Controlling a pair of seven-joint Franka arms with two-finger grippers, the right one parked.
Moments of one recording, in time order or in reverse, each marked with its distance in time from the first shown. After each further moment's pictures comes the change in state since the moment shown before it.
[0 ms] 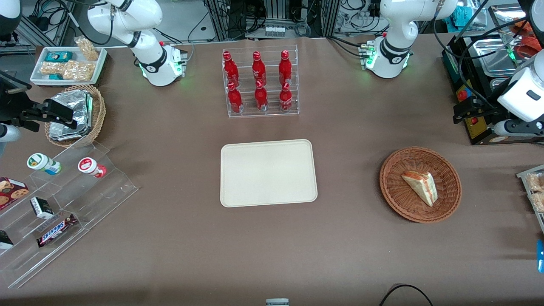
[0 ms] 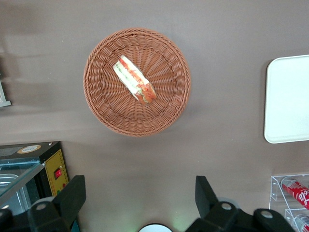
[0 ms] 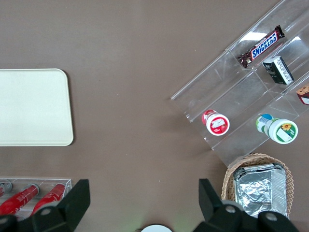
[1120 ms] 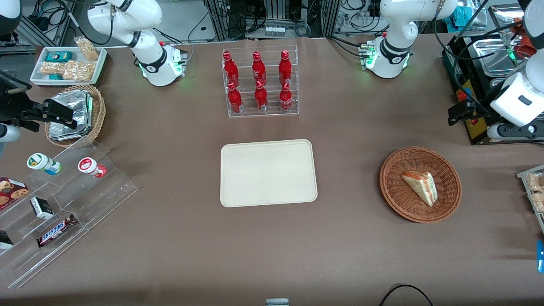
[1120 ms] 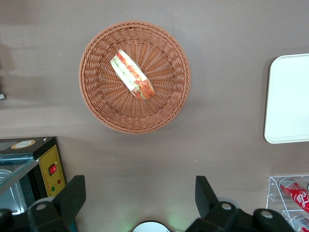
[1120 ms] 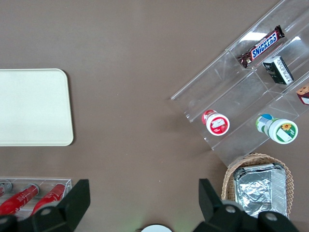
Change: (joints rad) arm 0.000 0.033 -0.009 -0.013 0.001 0.003 -0.036
